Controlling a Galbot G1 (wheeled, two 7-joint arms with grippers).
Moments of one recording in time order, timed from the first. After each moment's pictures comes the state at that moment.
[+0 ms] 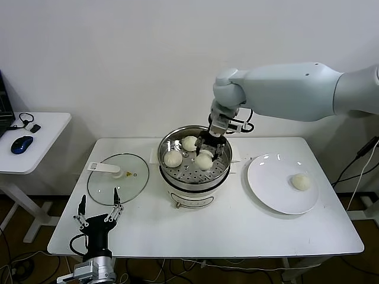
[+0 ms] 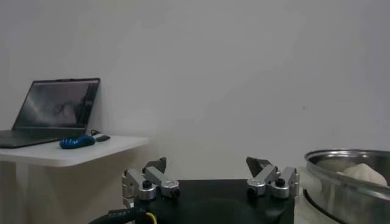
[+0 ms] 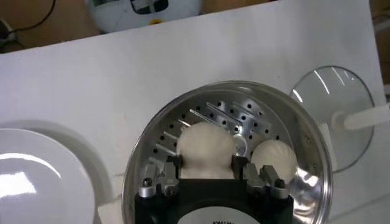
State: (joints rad) left arm 1.71 -1.61 -0.54 -2.10 0.02 -0.17 -0.22; right arm 0.88 1.26 -1.77 1.25 0.32 0.57 -0.92
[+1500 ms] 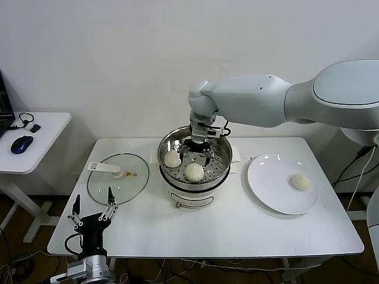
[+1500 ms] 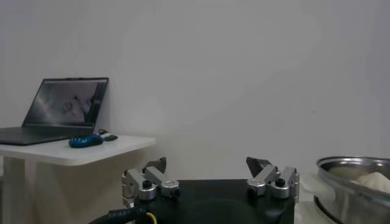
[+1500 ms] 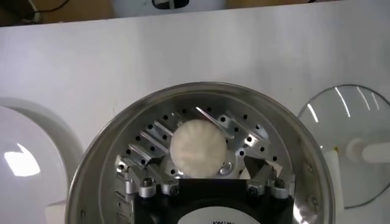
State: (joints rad) left arm 1.70 -1.61 -0.56 -2.12 -0.01 -0.16 -0.21; right arm 0.82 1.40 -1.77 1.11 0.31 0.64 -0.98
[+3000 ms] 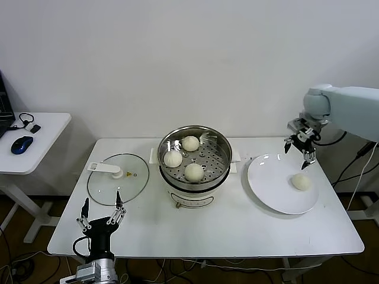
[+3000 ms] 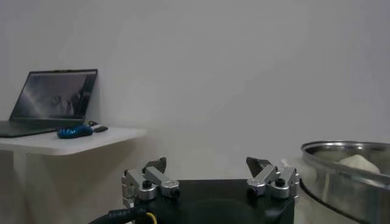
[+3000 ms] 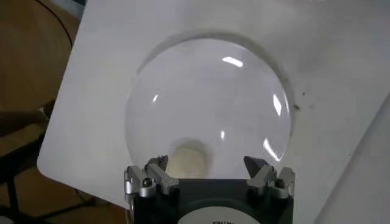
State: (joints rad) left arm 1.72 -1.61 -0.53 -2.08 0.02 -0.17 -0.22; right arm 0.74 0.88 -1.91 0.95 0.38 0.22 -1.09
